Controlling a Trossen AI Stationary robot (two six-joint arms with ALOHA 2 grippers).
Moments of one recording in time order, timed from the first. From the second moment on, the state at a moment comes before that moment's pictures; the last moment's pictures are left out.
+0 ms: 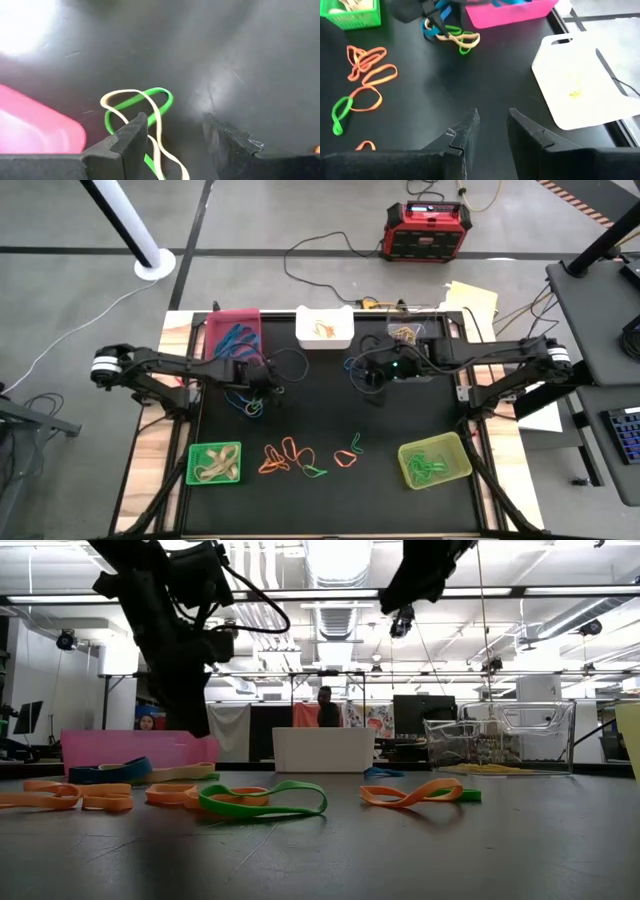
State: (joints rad) left arm 0.09 1.37 0.77 -0.55 -0.21 -0.42; right arm -0.04 1.36 1.22 -0.61 0.16 0.06
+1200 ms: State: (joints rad) left arm -0.04 1.69 0.91 -0.76 -0.31 -0.78; right arm -0.04 1.36 1.09 -0.43 0.21 0.05
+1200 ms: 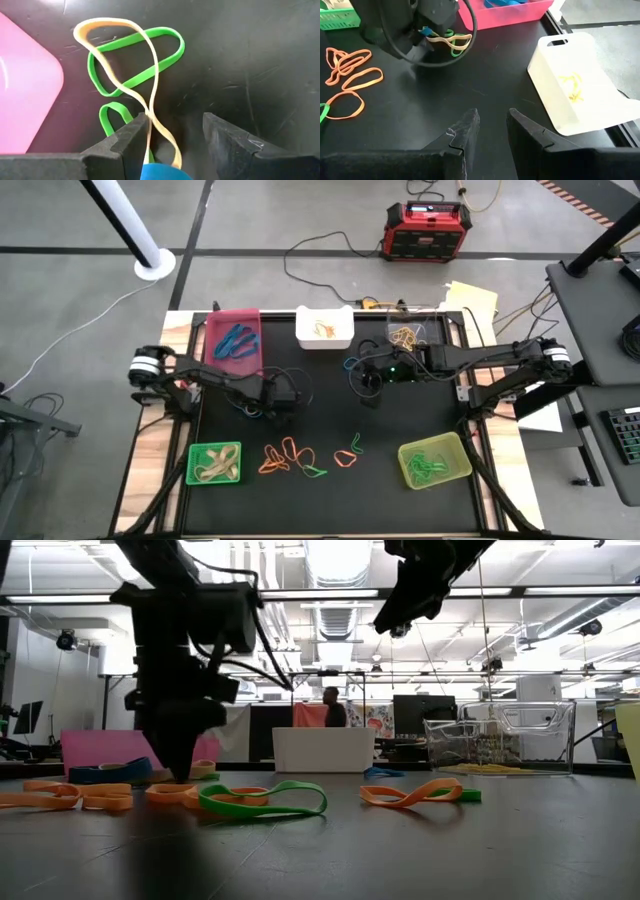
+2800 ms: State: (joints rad) left arm -0.32 1.12 0.93 -0.70 -0.21 -0.58; right arm -0.04 1.36 1.07 -0.43 0.21 0.04
